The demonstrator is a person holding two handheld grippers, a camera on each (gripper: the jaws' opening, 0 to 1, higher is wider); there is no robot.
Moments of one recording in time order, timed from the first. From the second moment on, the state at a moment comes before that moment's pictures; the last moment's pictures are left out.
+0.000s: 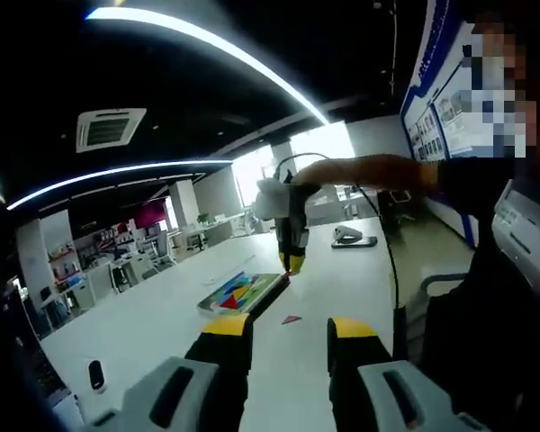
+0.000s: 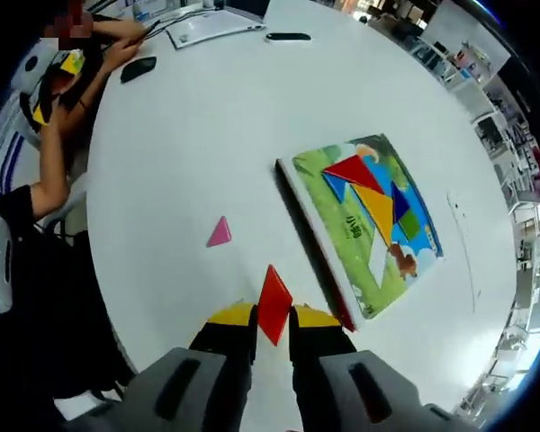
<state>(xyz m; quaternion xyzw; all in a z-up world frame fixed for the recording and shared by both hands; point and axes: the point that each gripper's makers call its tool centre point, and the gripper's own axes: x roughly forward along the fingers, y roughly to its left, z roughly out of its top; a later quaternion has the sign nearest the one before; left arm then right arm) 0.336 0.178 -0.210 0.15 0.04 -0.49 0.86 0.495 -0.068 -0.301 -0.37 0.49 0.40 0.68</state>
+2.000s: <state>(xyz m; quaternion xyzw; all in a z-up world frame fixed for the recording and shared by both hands) 0.341 0.188 -0.207 0.16 0.03 -0.48 0.87 0.600 -0.079 -0.341 -0.41 0.48 0.33 0.70</state>
